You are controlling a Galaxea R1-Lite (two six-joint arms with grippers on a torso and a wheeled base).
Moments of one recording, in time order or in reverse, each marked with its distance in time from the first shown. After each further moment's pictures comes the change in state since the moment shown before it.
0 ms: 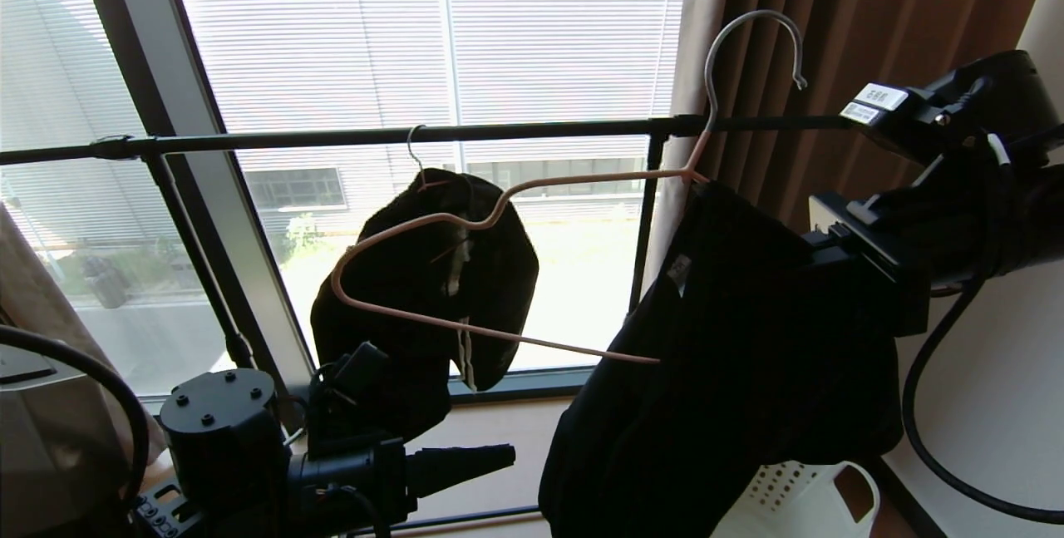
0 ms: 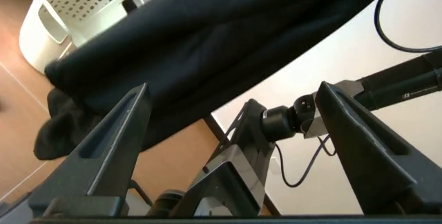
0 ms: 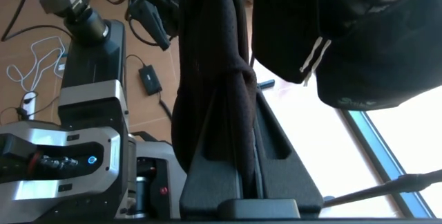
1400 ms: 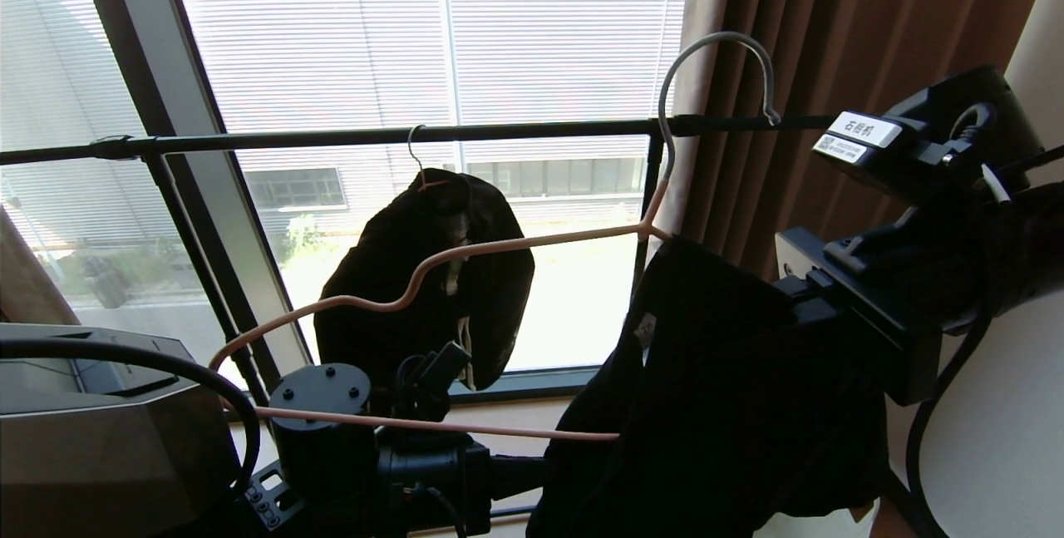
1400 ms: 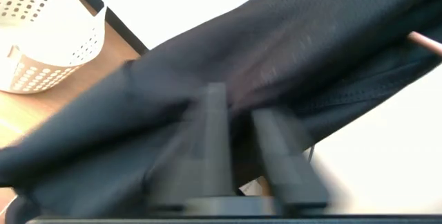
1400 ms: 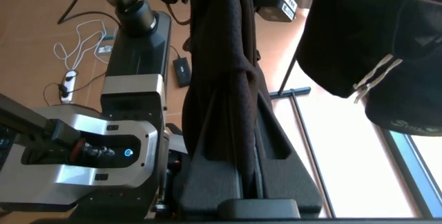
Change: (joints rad) left arm -0.160 0.107 -0.169 0.000 0.001 0.009; right arm 0.160 -0.039 0.064 0.000 0.000 0.000
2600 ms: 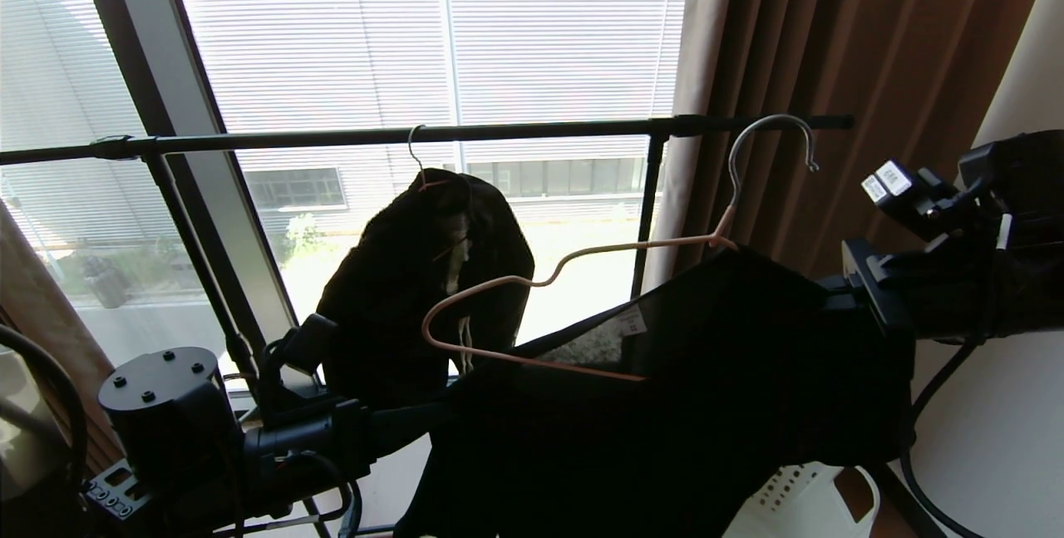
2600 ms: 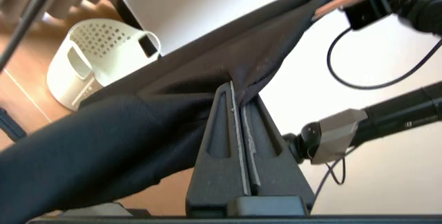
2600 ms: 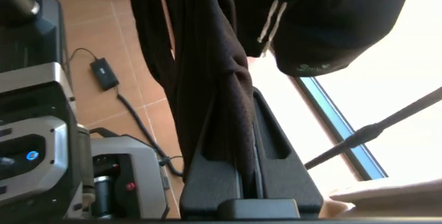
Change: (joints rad) left arm 0.292 -0.173 0.171 0.000 0.000 0.007; right arm -0.291 -0.019 0.268 -0.355 -0.096 -0.007
